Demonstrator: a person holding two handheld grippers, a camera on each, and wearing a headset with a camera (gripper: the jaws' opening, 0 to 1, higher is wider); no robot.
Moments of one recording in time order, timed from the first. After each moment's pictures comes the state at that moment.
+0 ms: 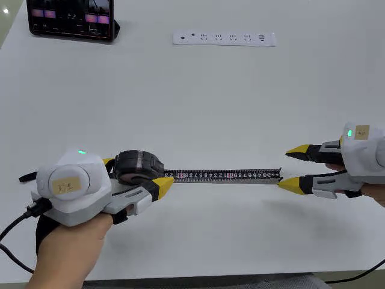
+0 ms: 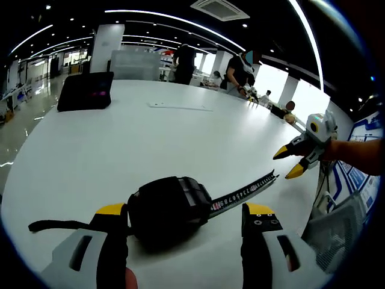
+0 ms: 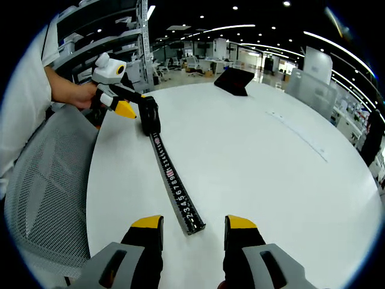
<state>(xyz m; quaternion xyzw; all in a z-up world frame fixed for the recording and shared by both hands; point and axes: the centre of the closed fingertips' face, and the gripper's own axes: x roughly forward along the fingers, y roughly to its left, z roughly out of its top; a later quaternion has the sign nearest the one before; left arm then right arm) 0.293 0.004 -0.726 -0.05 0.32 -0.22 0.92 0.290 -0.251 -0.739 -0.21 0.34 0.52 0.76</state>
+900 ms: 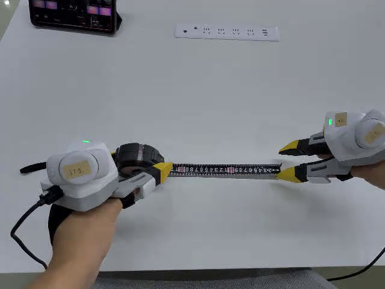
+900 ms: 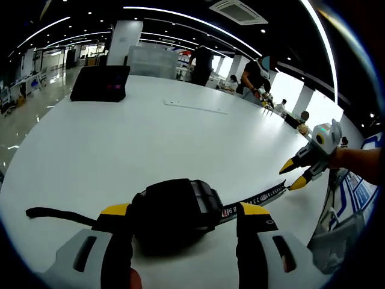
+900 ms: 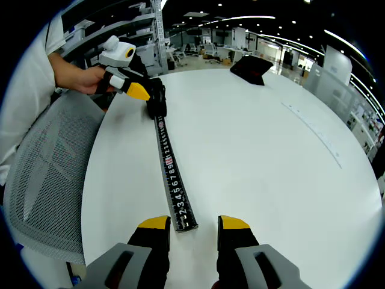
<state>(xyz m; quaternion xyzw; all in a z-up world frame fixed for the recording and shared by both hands) 0.304 0.009 -0.736 -0.08 0.33 -0.16 0.93 0.297 -0.250 -0.755 -0.25 0.36 0.55 0.71</state>
